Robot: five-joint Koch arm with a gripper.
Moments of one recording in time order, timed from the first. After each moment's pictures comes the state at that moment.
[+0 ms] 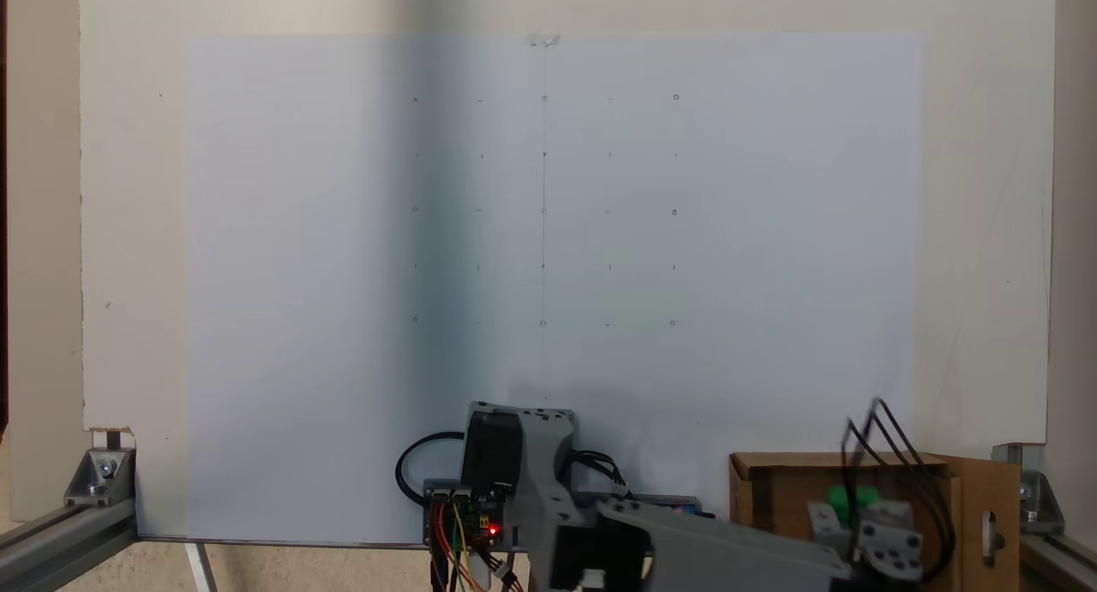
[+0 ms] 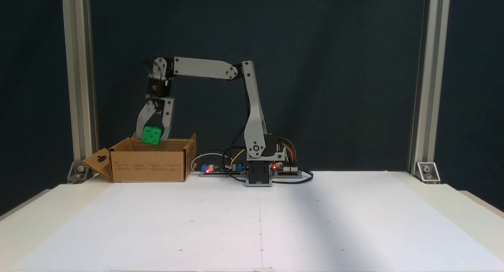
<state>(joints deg) 99.6 78.1 45.4 77.3 -16.2</state>
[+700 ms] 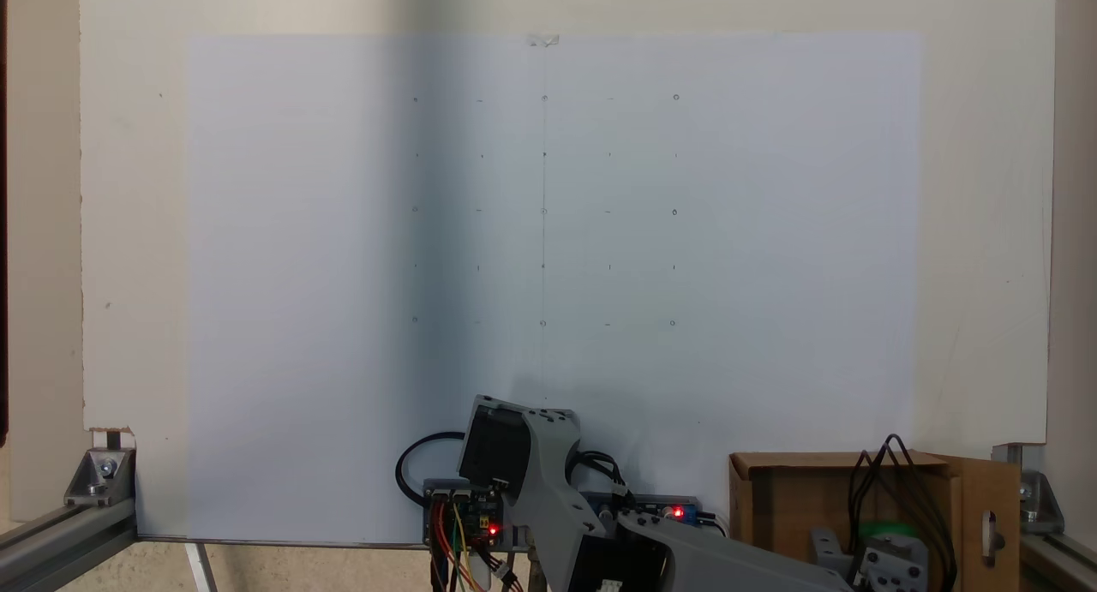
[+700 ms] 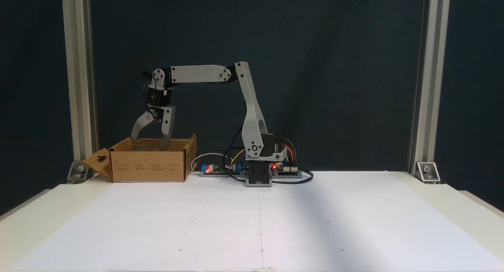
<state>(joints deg) 104.4 75.1 47.4 73.3 -17.1</state>
